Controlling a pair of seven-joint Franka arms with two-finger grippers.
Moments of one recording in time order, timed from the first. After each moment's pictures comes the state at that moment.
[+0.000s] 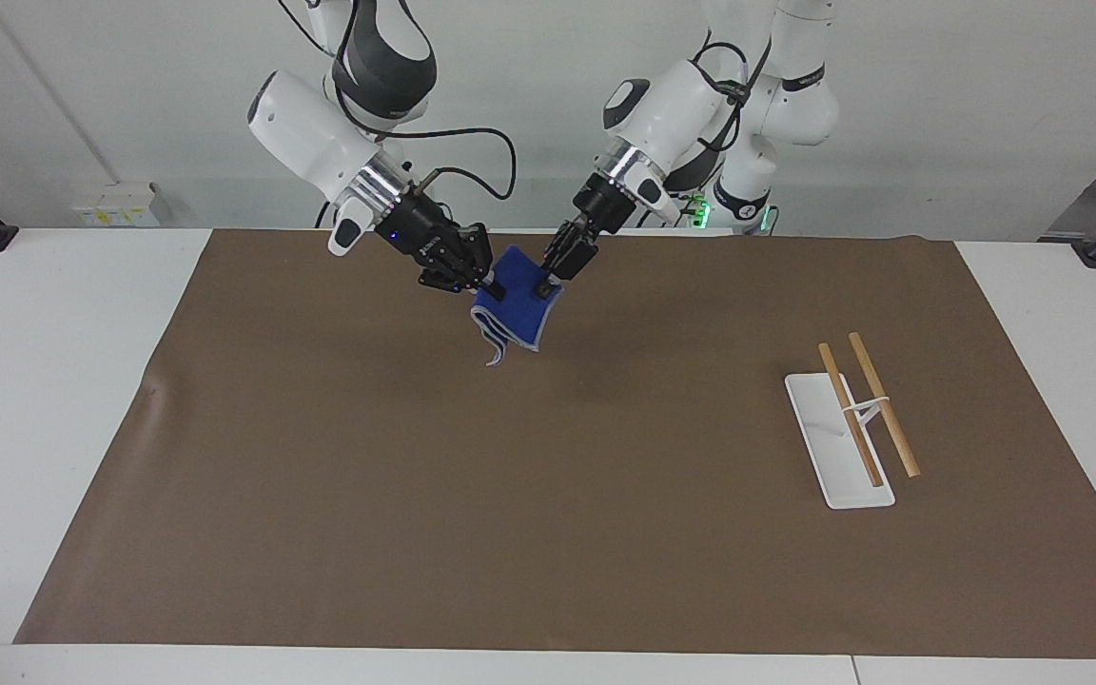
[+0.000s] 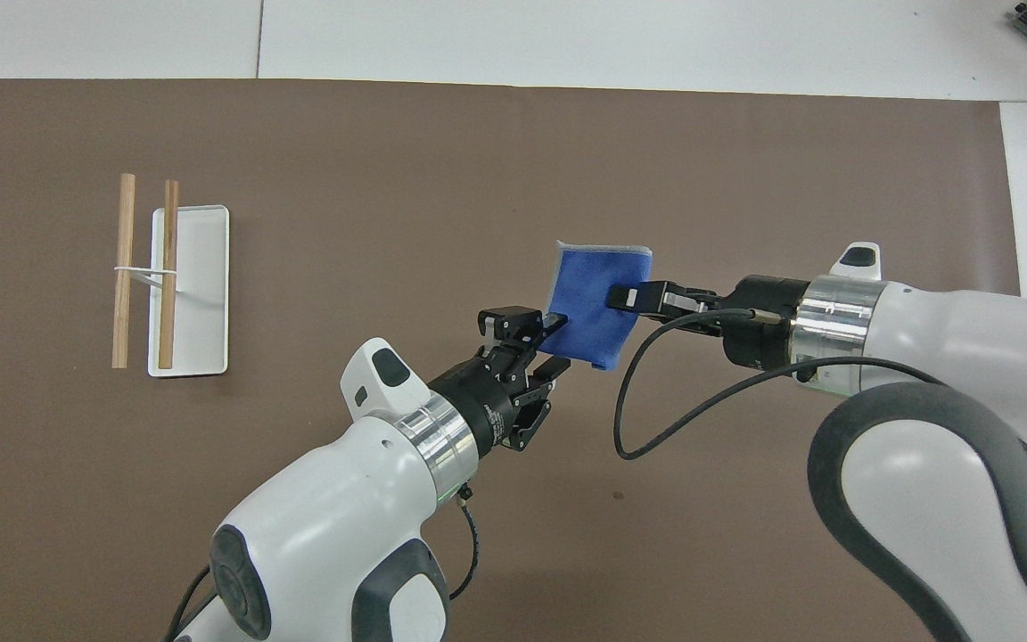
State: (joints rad) left arm -0.54 -0.04 -0.32 -2.18 -0.85 3.03 -1.46; right arm 0.26 -0.14 0.03 -2.12 0.97 2.33 -0.09
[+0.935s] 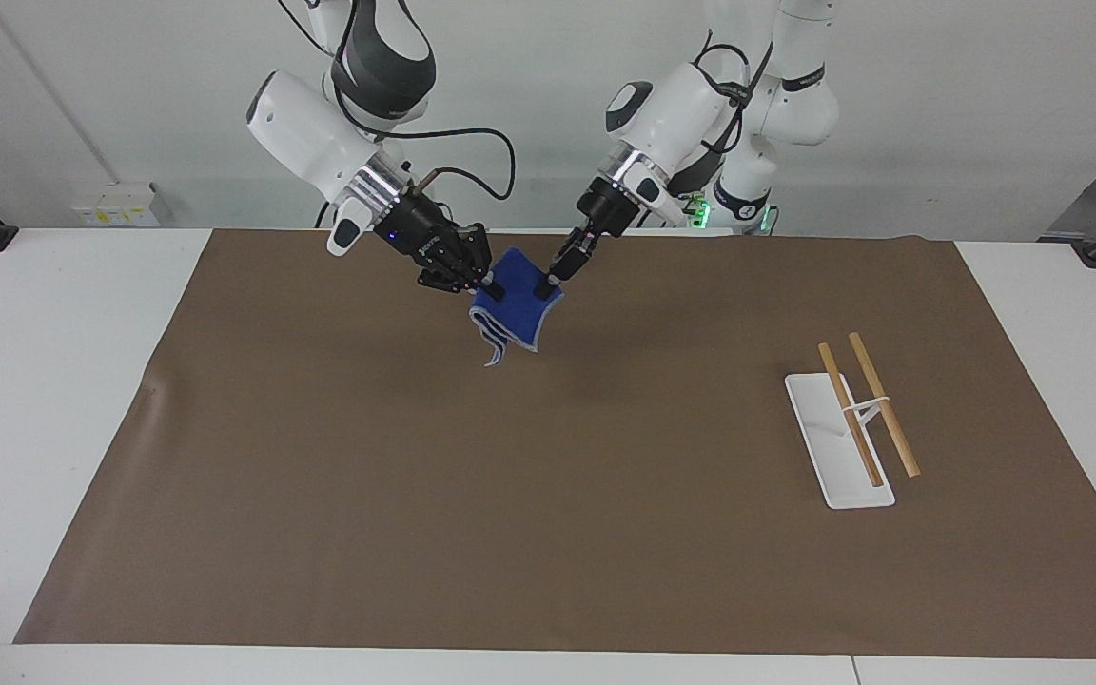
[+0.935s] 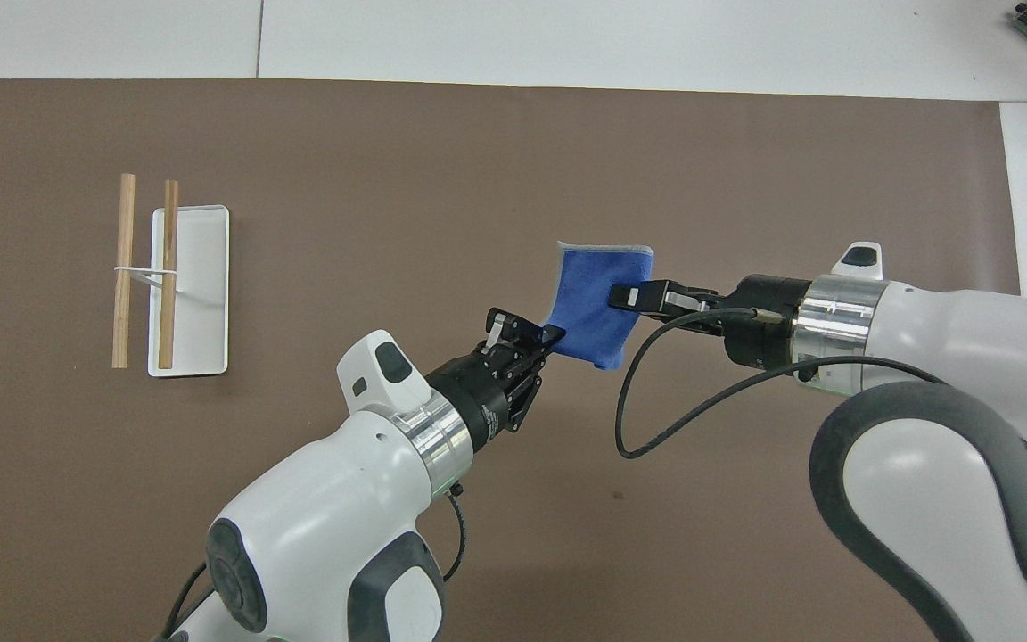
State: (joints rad) left arm -0.53 -0.04 -0.31 -2.18 -0.85 3.03 -1.32; right arm 0.26 -0.14 0.02 -2.12 0.96 2.33 -0.09
